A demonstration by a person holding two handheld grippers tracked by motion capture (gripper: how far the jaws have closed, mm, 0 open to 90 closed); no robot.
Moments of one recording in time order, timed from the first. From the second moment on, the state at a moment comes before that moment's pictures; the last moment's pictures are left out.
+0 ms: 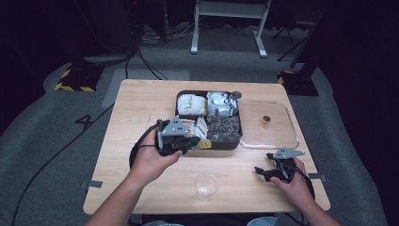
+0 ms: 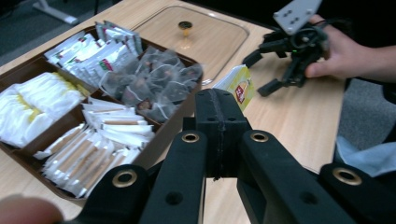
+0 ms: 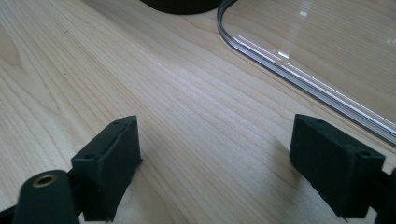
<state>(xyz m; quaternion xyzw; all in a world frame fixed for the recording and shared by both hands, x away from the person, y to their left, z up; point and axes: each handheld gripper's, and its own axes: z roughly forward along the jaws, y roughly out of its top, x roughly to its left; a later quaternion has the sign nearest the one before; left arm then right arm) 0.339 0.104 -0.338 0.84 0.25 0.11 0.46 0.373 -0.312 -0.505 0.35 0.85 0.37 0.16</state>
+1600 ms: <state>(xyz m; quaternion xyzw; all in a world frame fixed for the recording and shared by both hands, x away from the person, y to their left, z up) 0.292 0.067 -0.413 0.87 0.19 0.02 0.46 0.373 -0.312 -0.505 0.35 0.85 0.37 0.16</state>
